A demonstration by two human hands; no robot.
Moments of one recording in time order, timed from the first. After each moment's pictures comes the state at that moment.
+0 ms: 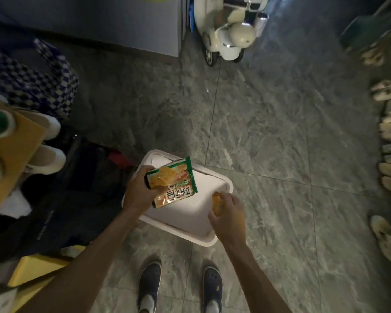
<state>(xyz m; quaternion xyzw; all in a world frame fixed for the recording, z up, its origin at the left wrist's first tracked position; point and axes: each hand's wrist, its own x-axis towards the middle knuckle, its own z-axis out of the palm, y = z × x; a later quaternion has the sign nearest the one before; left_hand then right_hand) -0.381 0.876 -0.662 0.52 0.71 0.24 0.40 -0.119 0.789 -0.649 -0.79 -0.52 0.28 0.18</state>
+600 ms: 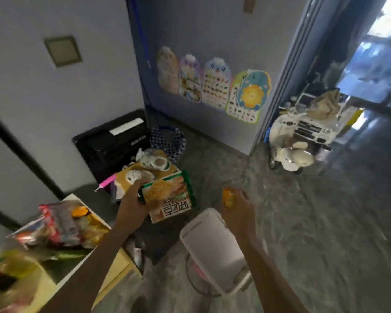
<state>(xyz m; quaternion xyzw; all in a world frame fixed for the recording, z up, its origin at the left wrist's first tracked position) -0.509 0.683 -0.341 0.43 0.75 0.46 0.21 -0.213 0.812 -0.331 -0.56 -0.73 0.25 0.29</state>
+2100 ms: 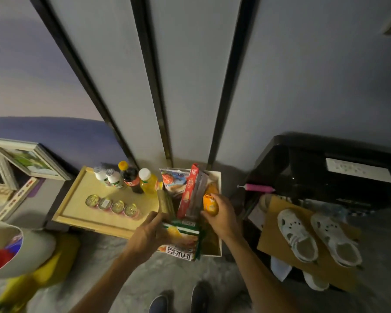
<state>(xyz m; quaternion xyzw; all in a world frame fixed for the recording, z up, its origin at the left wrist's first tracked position) -0.669 0.454 -0.528 0.14 0.90 0.39 0.12 -0.693 0.743 -0.521 -0.11 -0.89 0.44 -0.07</state>
